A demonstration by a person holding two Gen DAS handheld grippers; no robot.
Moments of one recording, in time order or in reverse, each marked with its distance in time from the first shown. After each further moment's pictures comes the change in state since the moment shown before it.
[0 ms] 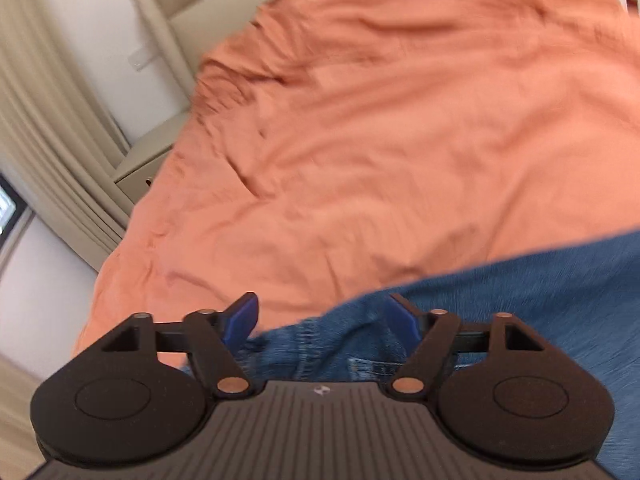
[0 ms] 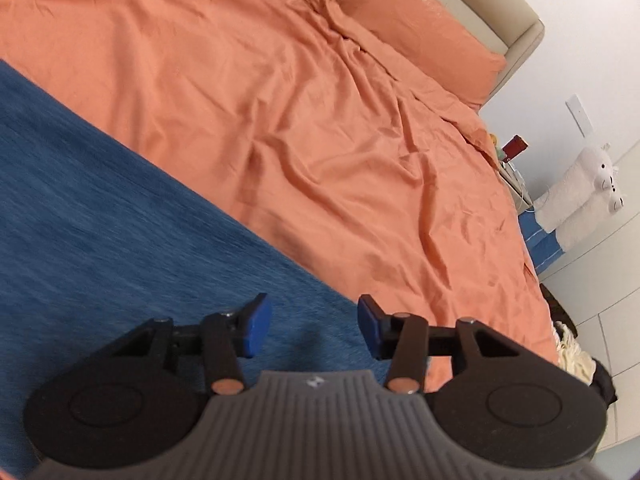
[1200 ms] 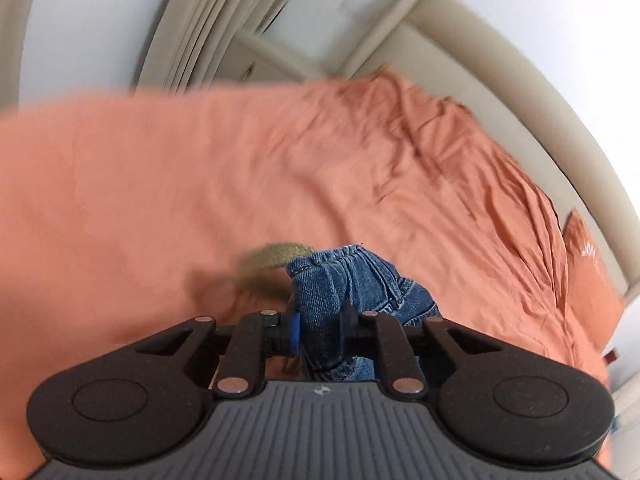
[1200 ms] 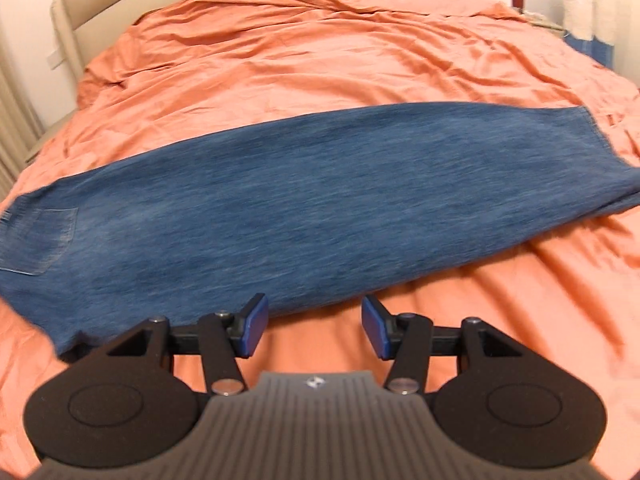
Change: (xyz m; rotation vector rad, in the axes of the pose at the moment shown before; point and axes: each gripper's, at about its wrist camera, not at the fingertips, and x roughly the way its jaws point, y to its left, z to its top) left arm -0.042 0.182 -0.146 -0.935 -0.137 -0.251; right arm -0.168 0.198 -0.035 0.632 0.038 0.299
